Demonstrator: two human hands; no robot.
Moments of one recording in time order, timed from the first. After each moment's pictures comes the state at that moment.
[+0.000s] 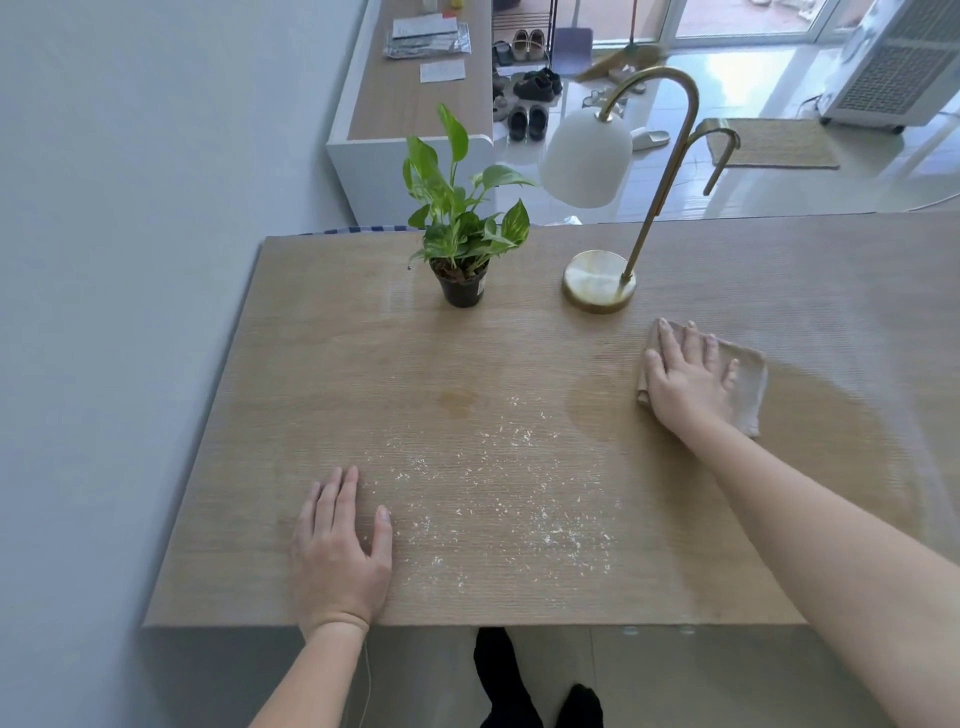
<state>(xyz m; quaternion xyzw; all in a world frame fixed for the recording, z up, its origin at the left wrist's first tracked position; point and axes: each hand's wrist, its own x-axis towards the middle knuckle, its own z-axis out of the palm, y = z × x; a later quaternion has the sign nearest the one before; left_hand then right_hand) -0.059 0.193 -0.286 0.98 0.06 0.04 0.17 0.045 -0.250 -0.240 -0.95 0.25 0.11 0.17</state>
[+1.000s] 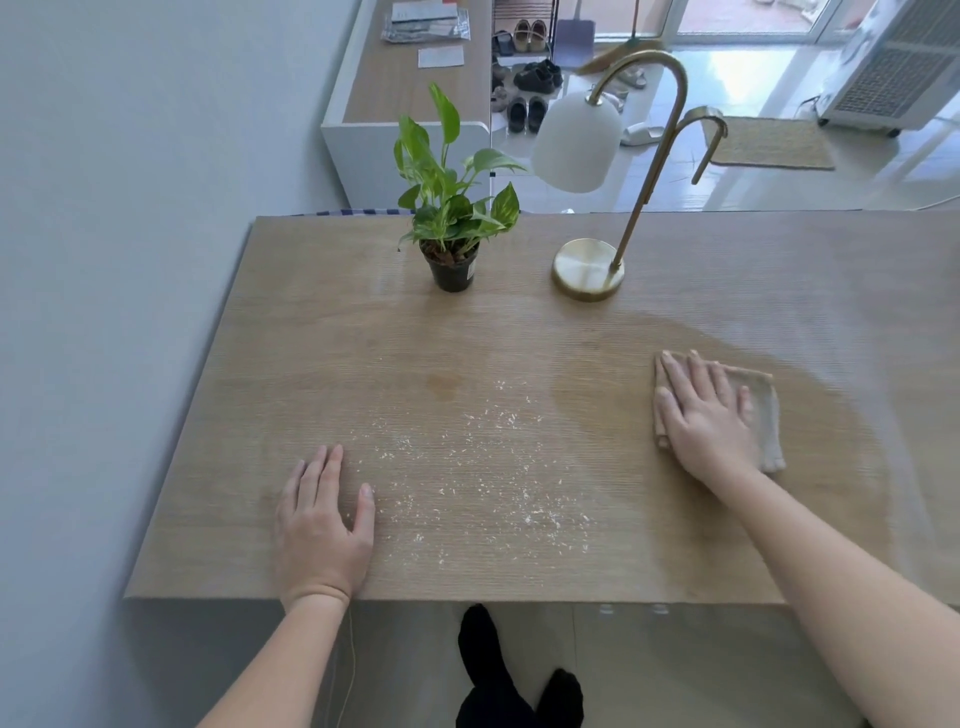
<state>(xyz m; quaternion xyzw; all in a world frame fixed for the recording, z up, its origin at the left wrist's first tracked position) -0.060 0.191 -0.282 0.98 0.06 0.05 0.17 -0.031 -0.274 -0.243 -0.97 0.19 0.12 0.14</state>
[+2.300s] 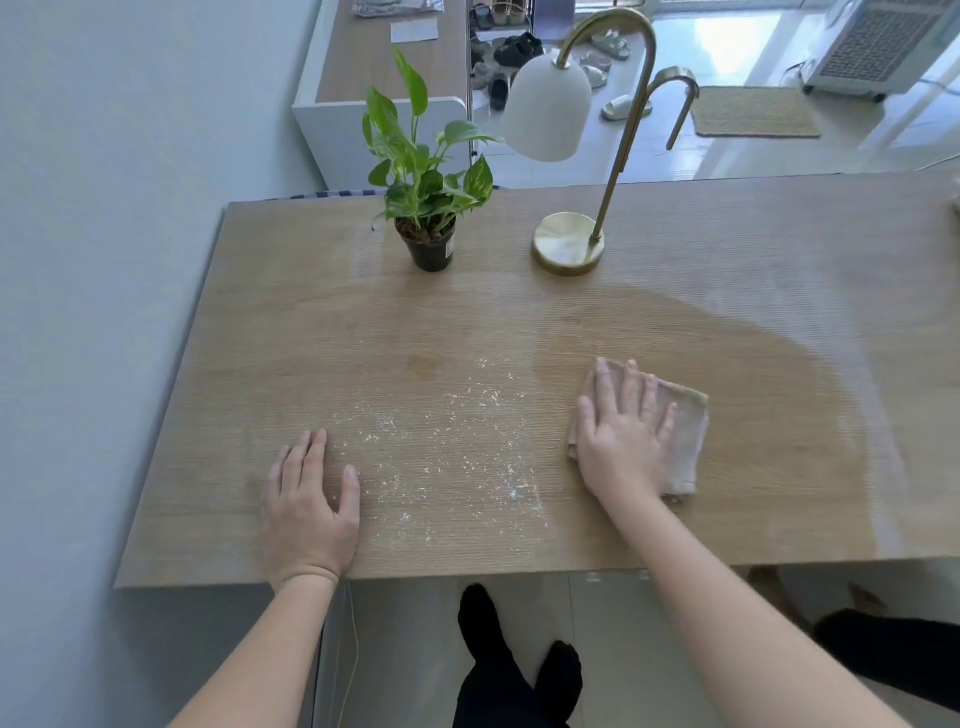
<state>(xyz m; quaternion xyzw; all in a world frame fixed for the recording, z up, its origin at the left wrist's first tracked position) -0.061 0.190 -0.286 0.98 0.06 0.06 0.18 -0.063 -0.172 -0.259 -0.95 0.25 0.10 0.16</state>
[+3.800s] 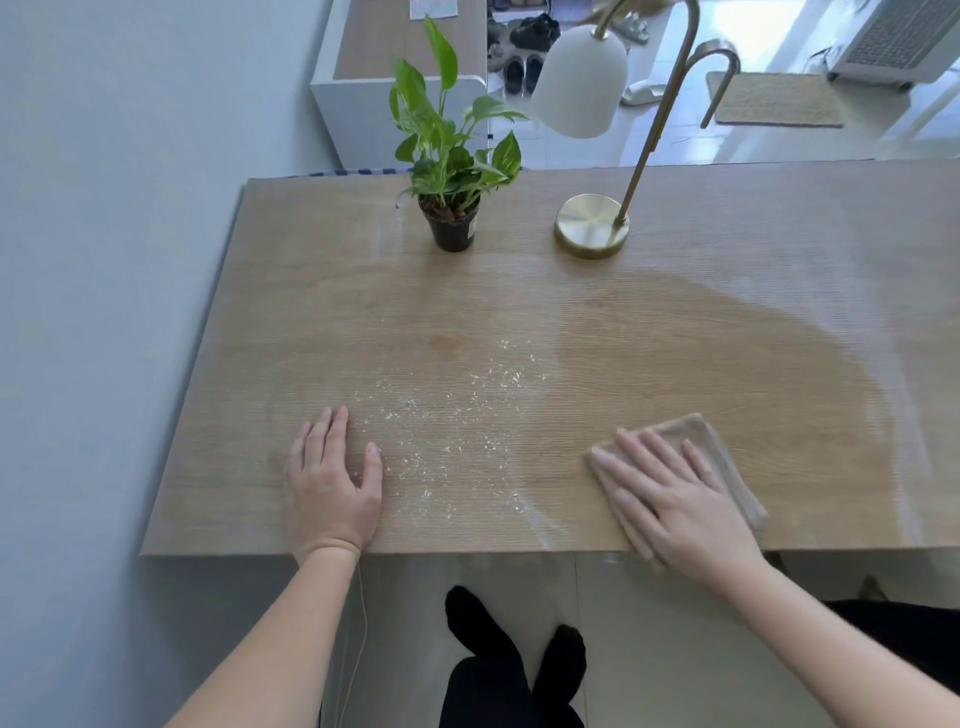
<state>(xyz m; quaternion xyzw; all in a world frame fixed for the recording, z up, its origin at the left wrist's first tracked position) -0.062 0.190 -0.281 0.98 0.06 0.06 0.17 -0.165 -0.210 -0.243 -0.98 -0.03 0.15 0.11</state>
